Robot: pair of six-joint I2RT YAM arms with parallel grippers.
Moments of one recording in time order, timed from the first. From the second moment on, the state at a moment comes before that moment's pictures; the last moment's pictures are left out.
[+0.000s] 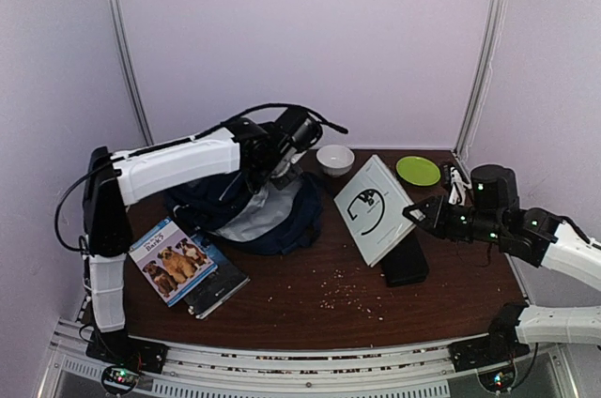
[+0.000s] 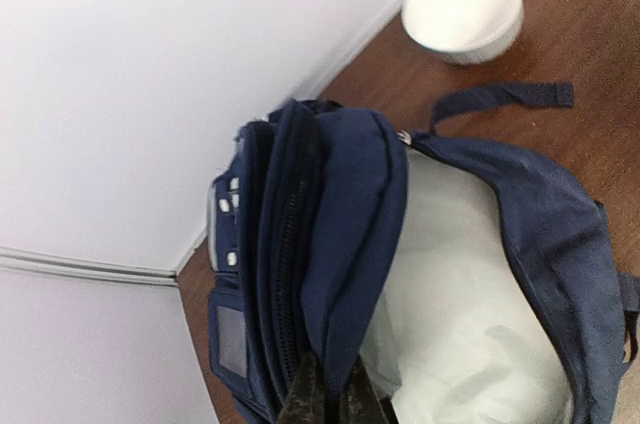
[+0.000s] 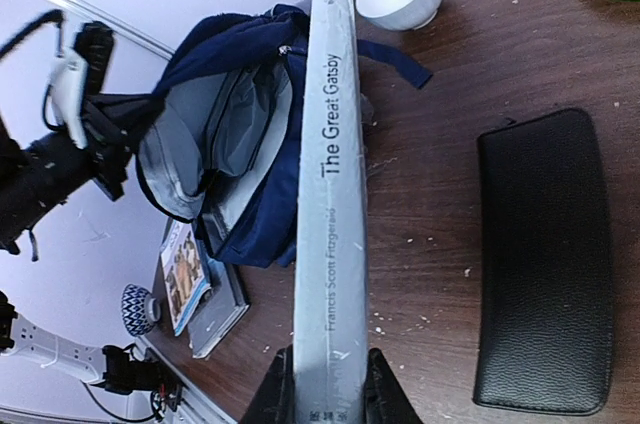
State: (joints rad) left arm -0.93 2.06 1.91 -0.78 -0.73 0.17; right arm 0.64 0.82 0.66 -0.30 -0.07 0.80
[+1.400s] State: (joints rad) left arm -0.88 1.89 1.92 -0.76 -0.65 0.12; right arm 0.81 1.15 0.71 0.12 -0.30 1.05
